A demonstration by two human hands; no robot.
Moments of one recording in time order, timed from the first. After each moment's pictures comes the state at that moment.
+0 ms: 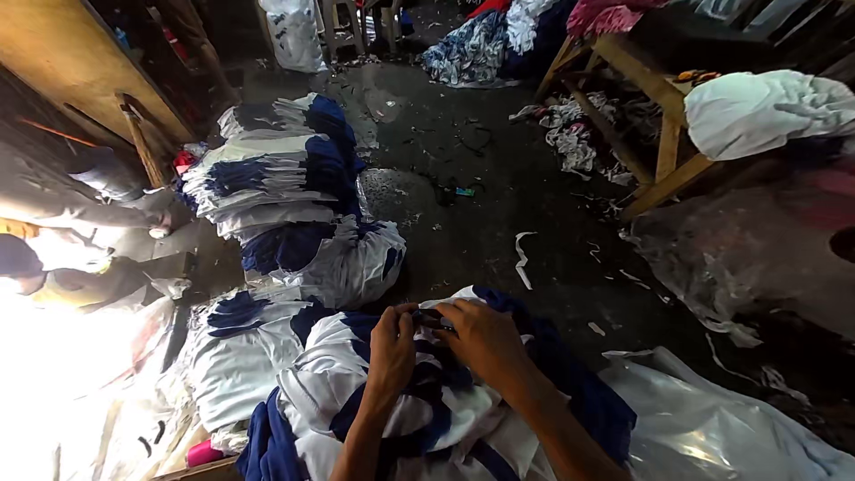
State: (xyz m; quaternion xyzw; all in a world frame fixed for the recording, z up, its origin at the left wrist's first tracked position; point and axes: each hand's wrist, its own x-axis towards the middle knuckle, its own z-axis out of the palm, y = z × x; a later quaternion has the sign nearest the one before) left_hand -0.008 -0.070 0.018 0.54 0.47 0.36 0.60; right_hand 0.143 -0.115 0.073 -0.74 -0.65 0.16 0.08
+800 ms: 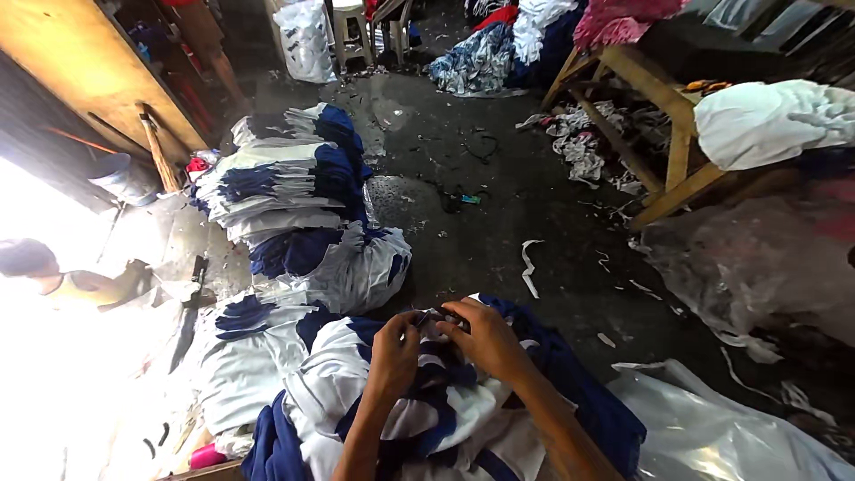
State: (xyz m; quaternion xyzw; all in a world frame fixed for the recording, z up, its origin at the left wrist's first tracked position) left_hand -0.019 -0.064 0.024 0.60 0.46 0.32 0.57; right_hand 0.164 -0.104 0.047 -0.73 -0.59 0.28 0.20
